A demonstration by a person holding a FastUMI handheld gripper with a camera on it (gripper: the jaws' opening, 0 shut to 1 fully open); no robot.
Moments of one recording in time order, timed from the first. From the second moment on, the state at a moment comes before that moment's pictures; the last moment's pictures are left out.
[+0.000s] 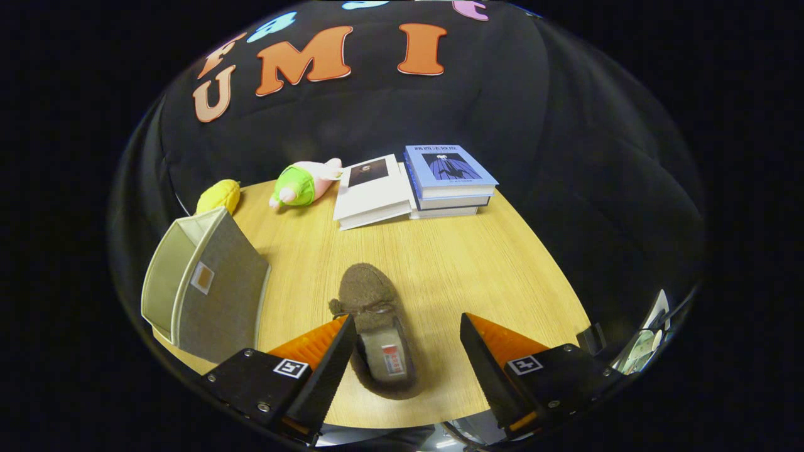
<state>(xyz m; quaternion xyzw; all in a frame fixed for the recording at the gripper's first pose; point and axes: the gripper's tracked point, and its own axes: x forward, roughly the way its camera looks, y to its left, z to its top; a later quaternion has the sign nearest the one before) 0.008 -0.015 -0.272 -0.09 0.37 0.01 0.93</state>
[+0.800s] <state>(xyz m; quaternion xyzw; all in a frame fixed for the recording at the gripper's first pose) 0.011 -0.022 -0.359 -0.04 0.44 -0.01 0.90</state>
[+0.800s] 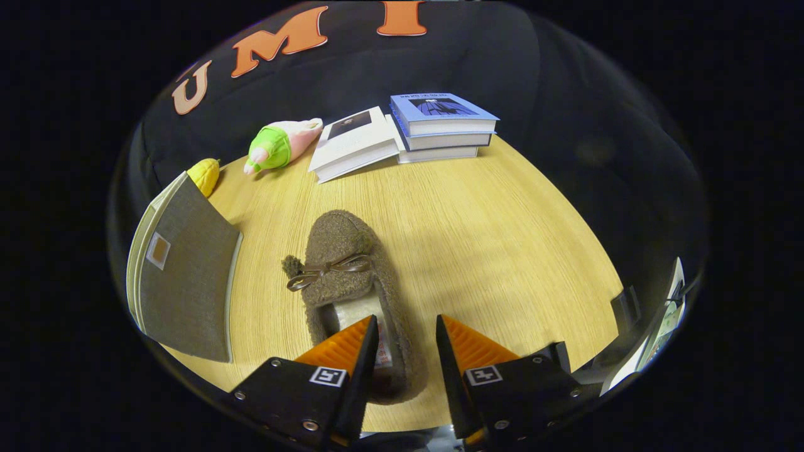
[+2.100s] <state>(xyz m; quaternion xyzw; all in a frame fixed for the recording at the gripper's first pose) 0.030 0.057 -0.277 0.07 0.41 0.00 0.91</state>
